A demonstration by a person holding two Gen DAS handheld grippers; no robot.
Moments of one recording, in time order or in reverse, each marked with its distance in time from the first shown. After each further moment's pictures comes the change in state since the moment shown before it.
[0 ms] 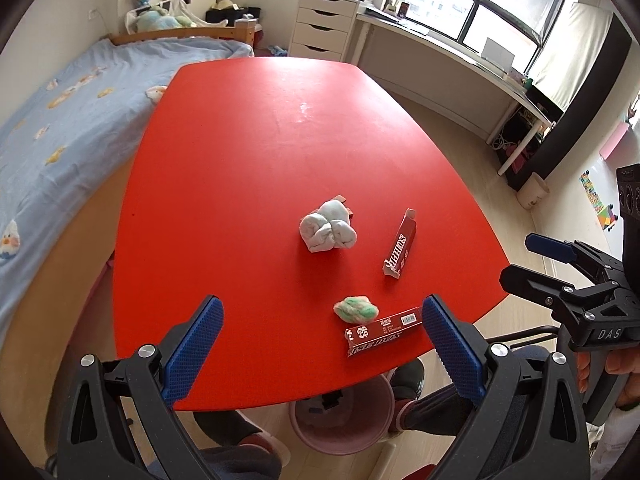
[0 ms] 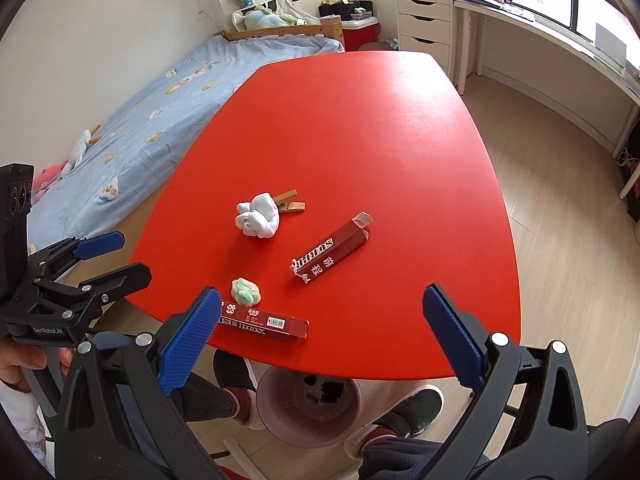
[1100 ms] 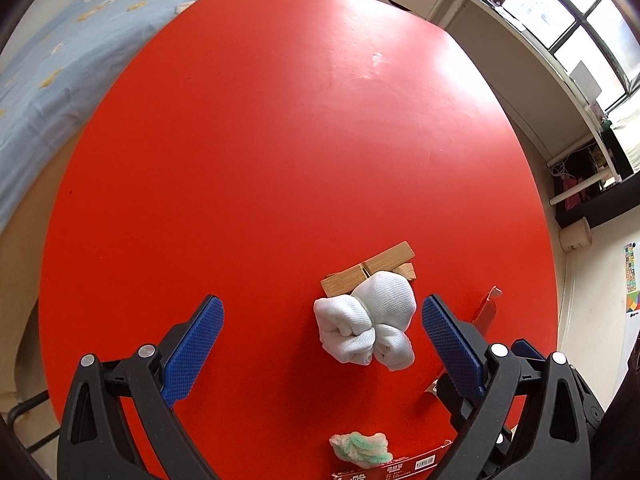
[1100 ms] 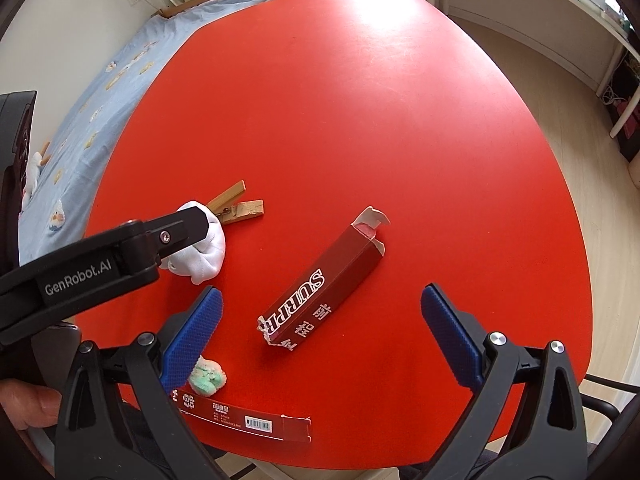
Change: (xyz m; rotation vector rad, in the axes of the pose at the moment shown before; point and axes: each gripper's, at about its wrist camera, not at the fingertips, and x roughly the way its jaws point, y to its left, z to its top) left arm 0.124 0.013 0.054 -0.271 0.186 0.106; right arm 0.119 -0.005 0.027 0.174 0.156 -0.080
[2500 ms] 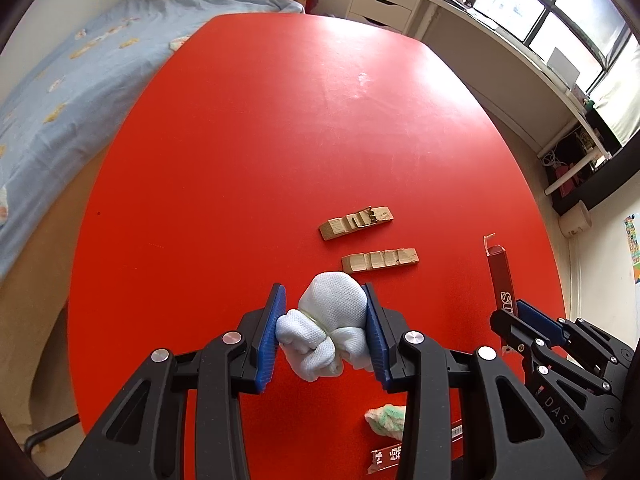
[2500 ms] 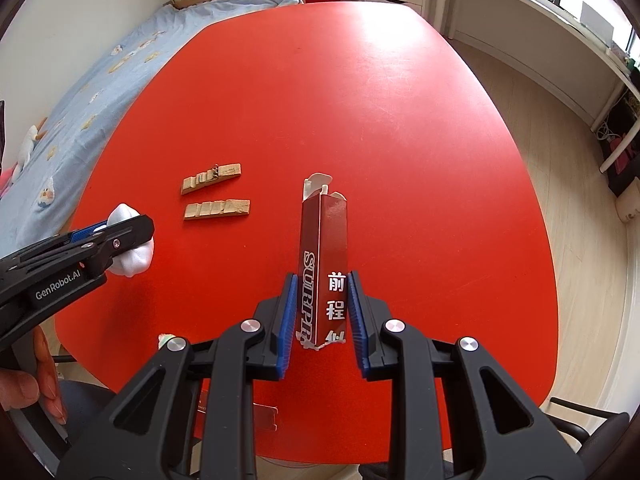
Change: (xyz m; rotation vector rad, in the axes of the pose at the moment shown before) left arm -0.032 0.005 -0.021 0.116 -0.100 0.005; right arm -0.019 -0.001 -0.005 -0.111 -0.043 -0.066
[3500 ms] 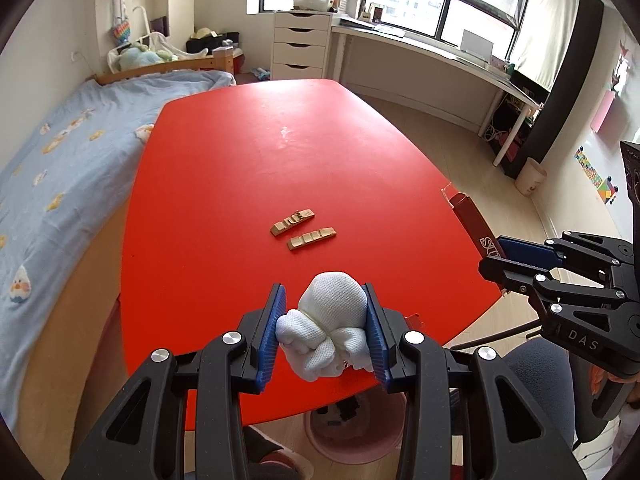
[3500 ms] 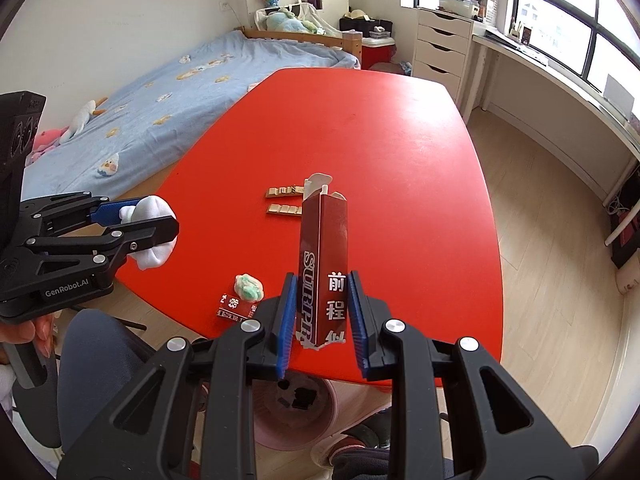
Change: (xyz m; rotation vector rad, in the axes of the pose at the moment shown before) left arm -0.112 -0.028 -0.064 0.287 -0.169 -0.078; right arm -0.123 0.016 -0.050 -0.204 -0.185 0.076
